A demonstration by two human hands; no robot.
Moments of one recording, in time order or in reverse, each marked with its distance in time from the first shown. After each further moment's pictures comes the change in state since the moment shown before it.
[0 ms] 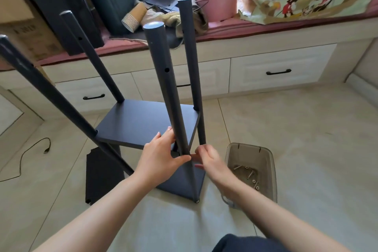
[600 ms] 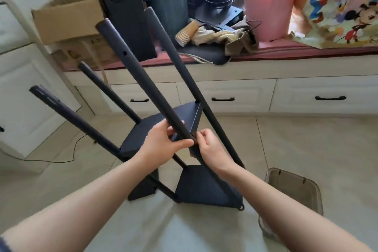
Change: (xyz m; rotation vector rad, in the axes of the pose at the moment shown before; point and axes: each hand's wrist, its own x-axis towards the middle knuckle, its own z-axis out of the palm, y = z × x) left_hand 0.008 -0.054 -0.104 -0.448 0.098 -0.229; right_hand 0.025 -0.099 0.092 -0.140 -0.231 -0.197
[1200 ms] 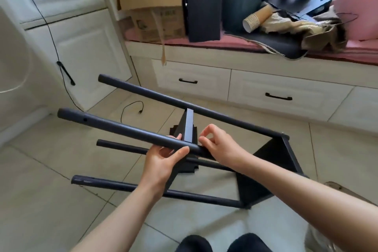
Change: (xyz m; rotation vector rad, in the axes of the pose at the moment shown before) left_hand -0.098 -0.142 -0.072 -0.719 0.377 -0.275; right_hand 0.005 -0.029 0.135 -0.518 -0.334 -0.103
